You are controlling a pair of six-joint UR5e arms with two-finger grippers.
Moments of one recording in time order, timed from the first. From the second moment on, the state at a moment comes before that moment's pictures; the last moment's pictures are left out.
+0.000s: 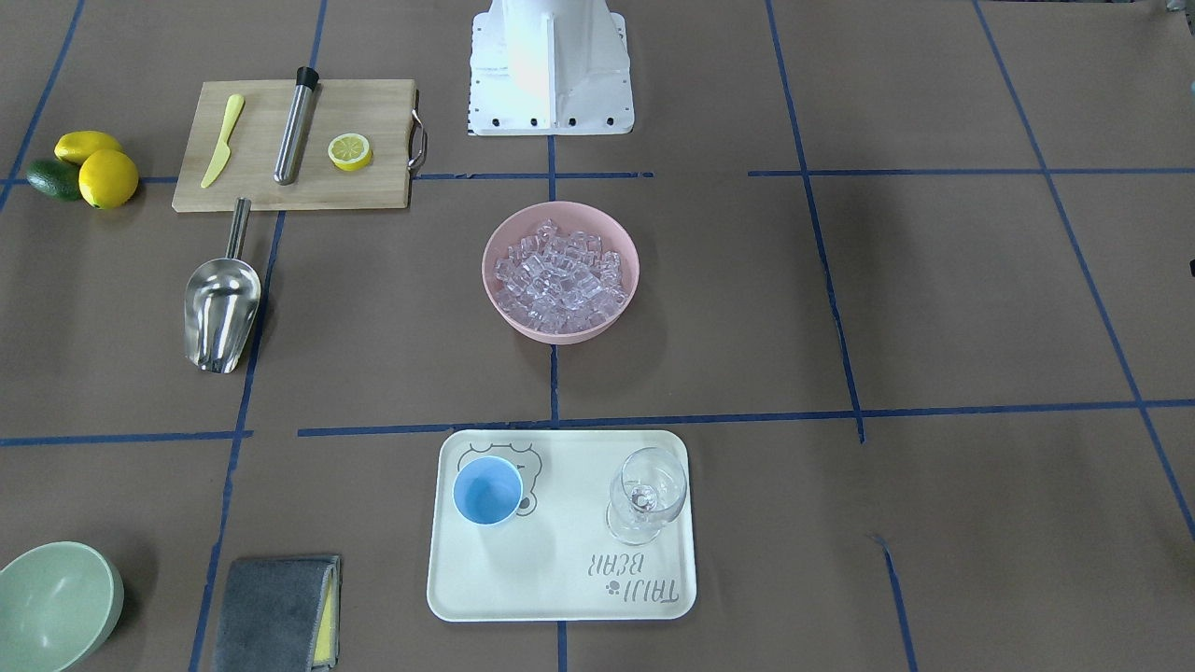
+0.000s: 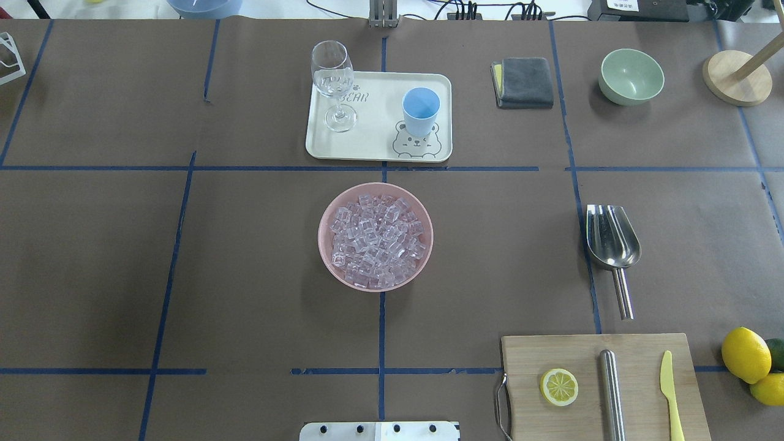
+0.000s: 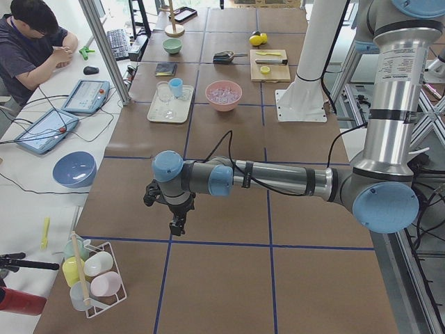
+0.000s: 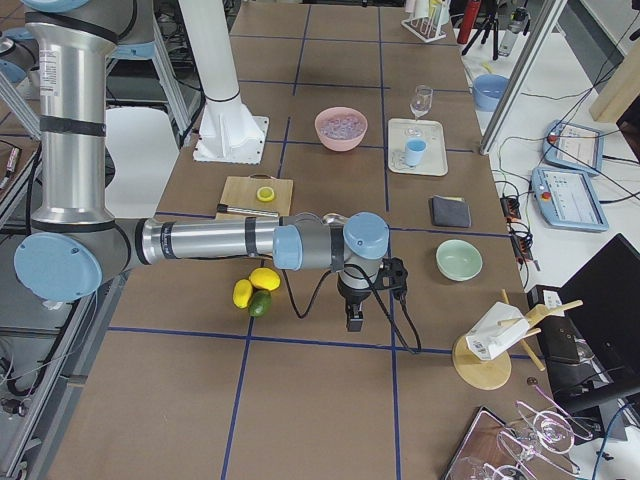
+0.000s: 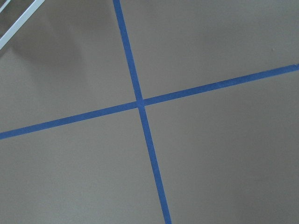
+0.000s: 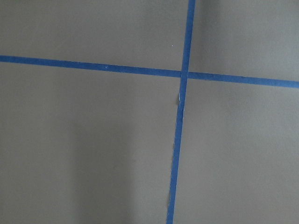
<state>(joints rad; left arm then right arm) -1.47 -1.63 -1.59 -1.56 -2.33 0.11 1.50 -1.64 1.73 -1.61 2.34 0.01</state>
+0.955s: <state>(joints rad) -1.47 -1.63 -1.60 -1.57 -2.33 0.11 1.50 -1.64 1.73 -1.61 2.34 0.01</state>
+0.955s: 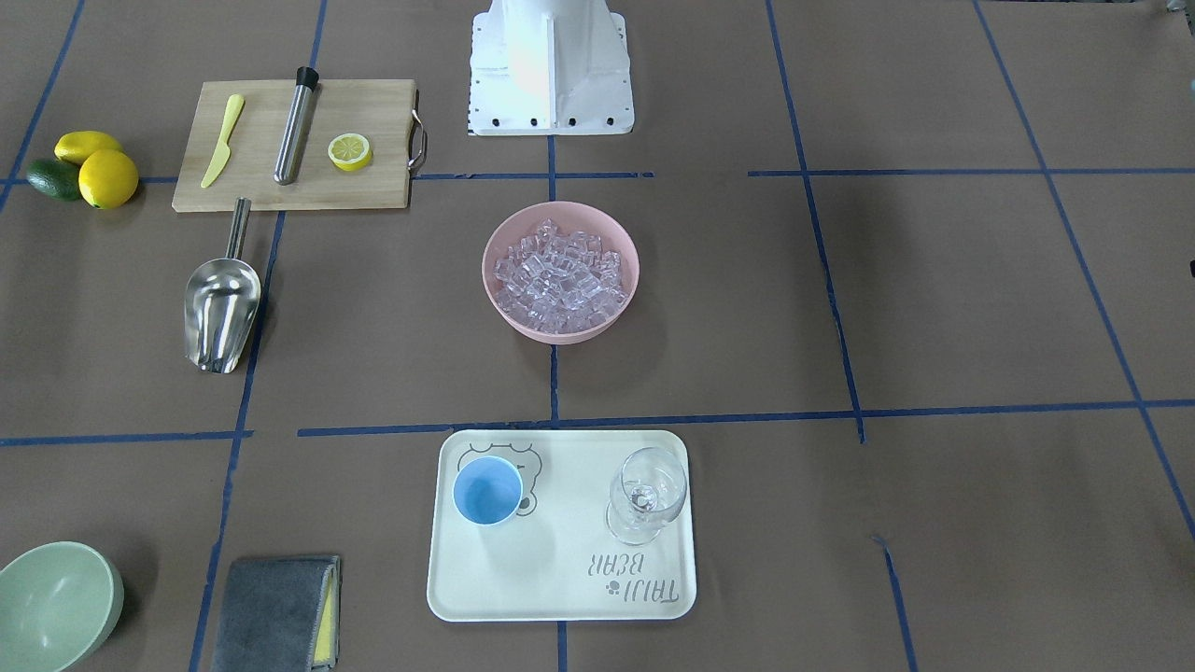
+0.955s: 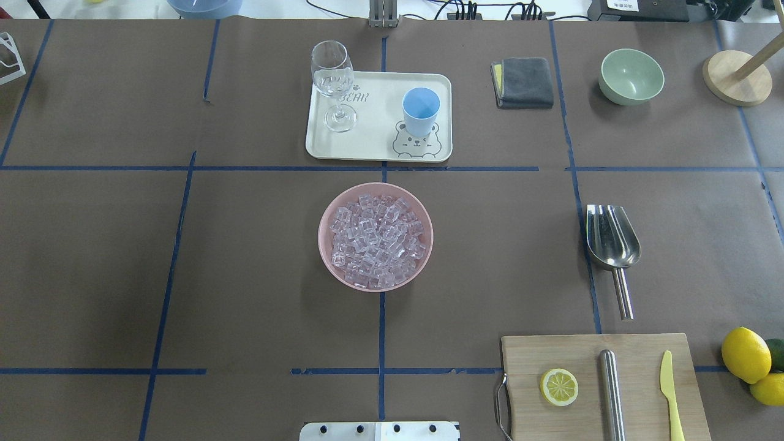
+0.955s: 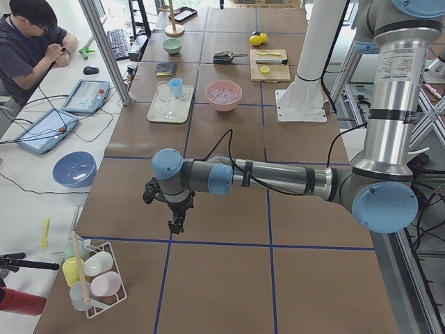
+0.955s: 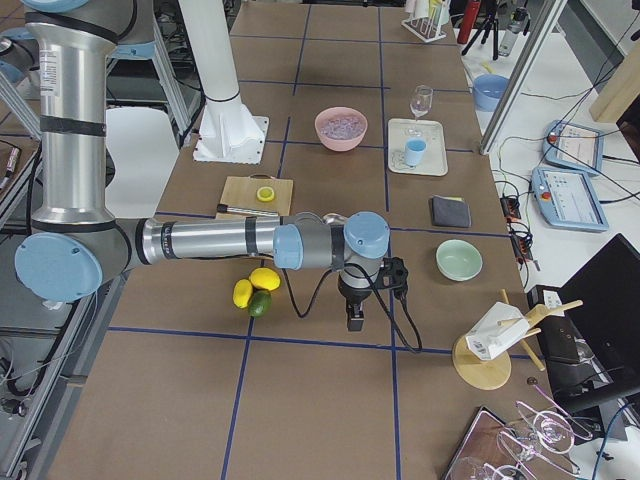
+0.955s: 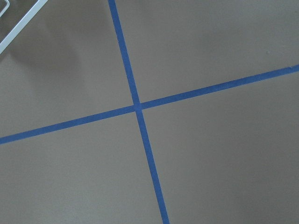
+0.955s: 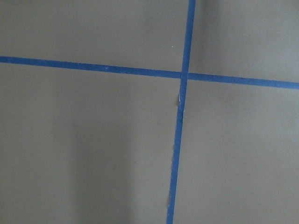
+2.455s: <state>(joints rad) -1.45 -1.65 -1.63 -1.64 -2.30 0.11 1.50 -1.63 1.74 -1.61 2.35 0.01</state>
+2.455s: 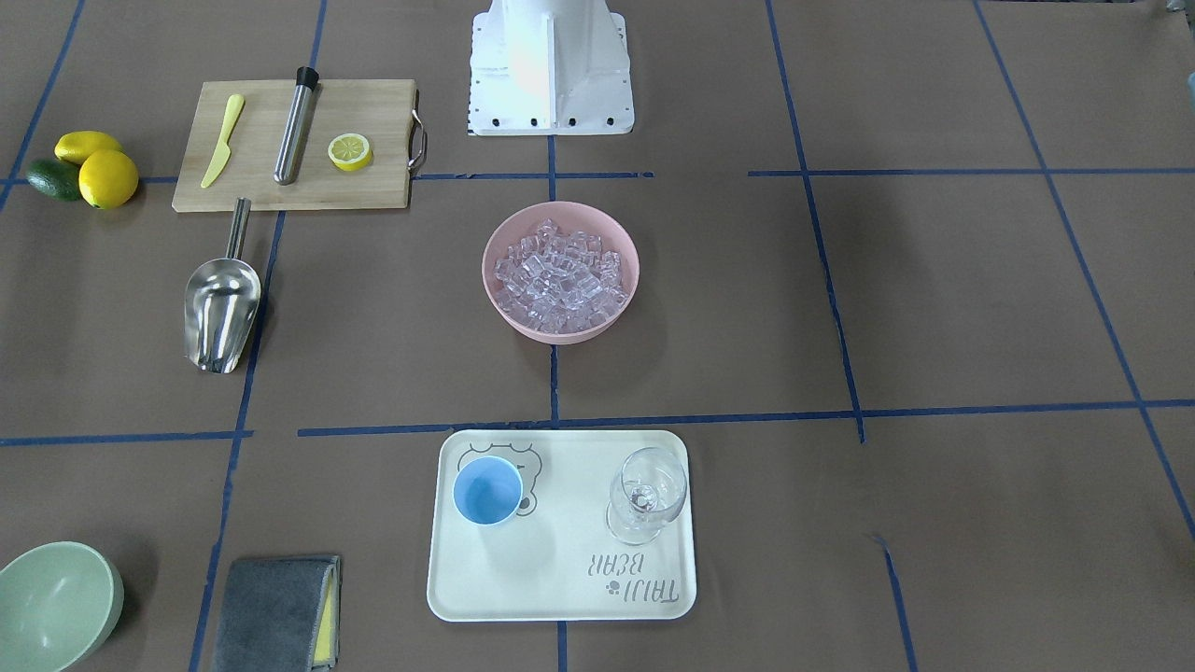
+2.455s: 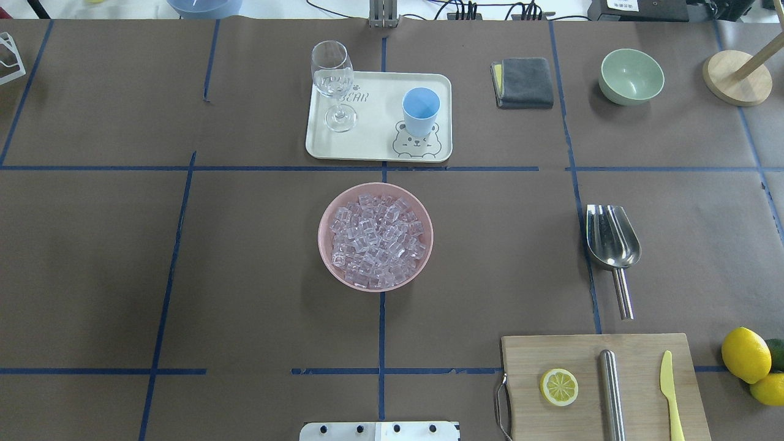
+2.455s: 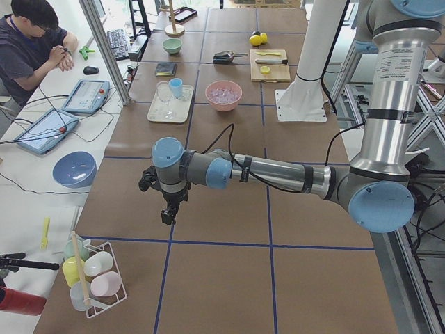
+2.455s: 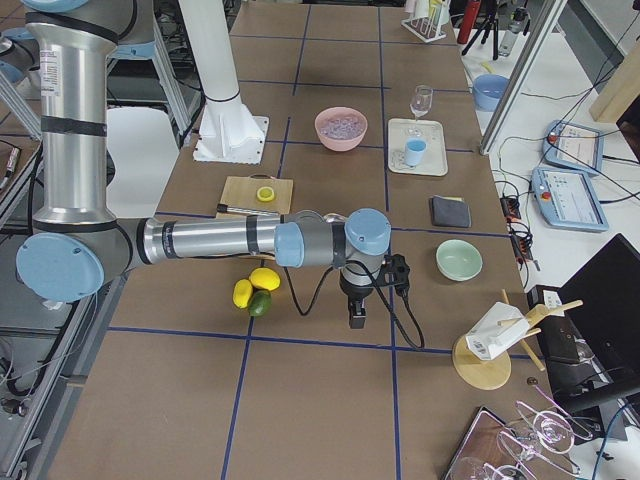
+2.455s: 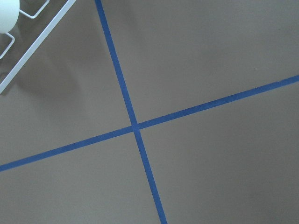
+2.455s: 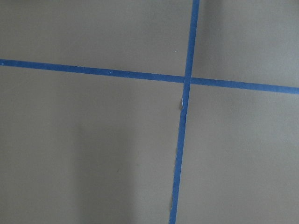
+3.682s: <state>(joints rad) -1.34 -1.81 -1.63 -1.81 -2.30 0.11 1.50 -1.63 1.74 -1.61 2.34 0.01</state>
